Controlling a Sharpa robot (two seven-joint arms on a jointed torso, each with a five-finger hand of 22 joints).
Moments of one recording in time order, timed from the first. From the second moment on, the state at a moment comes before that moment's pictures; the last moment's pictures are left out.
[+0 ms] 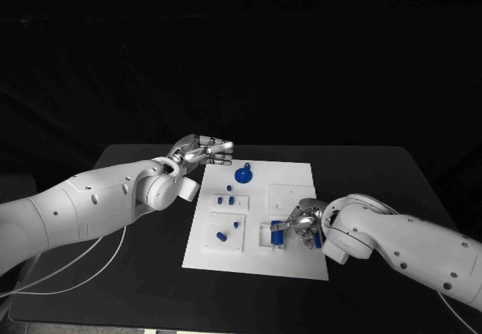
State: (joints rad) left arm 1.24 -0.69 -0.10 1.19 -0.16 -0.12 0.36; left_hand 1.26 0.02 -0.02 -0.01 0.05 0.92 0.17 0.07 0.06 0.99 0.17 0.06 0.06 1.01 0.16 0.06 0.07 0.07 1.01 0.14 0.07 0.07; right arm 0.92 -0.73 0.21 1.54 -1.04 -0.03 -0.65; right_hand 1.08 -0.04 0.11 0.03 0.37 1.18 0.05 0.06 0.07 1.36 -0.04 1.10 1.22 1.45 -0.09 1.05 1.01 0.08 1.46 -0.11 0.51 1.10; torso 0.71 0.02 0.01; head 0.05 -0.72
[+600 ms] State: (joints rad) left arm 1.24 -0.68 -0.10 1.19 -0.16 -0.12 0.36; left_hand 1.26 0.02 -0.02 -0.01 0.05 0.91 0.17 0.07 0.06 0.99 0.17 0.06 0.06 1.01 0.16 0.06 0.07 0.09 1.01 0.15 0.07 0.07; right arm 0.93 -0.69 0.21 1.51 -1.03 -0.01 -0.66; right_hand 1.08 -0.04 0.11 0.03 0.36 1.18 0.05 0.06 0.08 1.36 -0.04 1.10 1.22 1.45 -0.09 1.05 1.01 0.08 1.46 -0.11 0.51 1.10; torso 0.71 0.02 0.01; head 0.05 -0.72
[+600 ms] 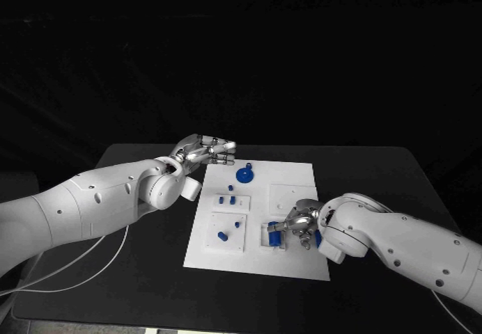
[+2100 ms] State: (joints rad) left arm 1.24 -0.68 -0.10 1.19 -0.16 -0.12 0.36; left_hand 1.26 0.02 -0.02 -0.01 0.05 0.91 0.17 0.07 0.06 0.99 0.17 0.06 0.06 1.01 0.16 0.06 0.07 0.09 1.01 0.15 0.07 0.07; right arm 0.93 -0.67 0.20 1.48 -1.02 -0.02 -0.66; right_hand 1.06 -0.08 0.06 0.15 0.19 1.17 0.06 0.07 0.08 1.35 -0.03 1.09 1.21 1.45 -0.09 1.04 1.01 0.08 1.46 -0.11 0.48 1.12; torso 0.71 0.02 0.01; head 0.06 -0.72
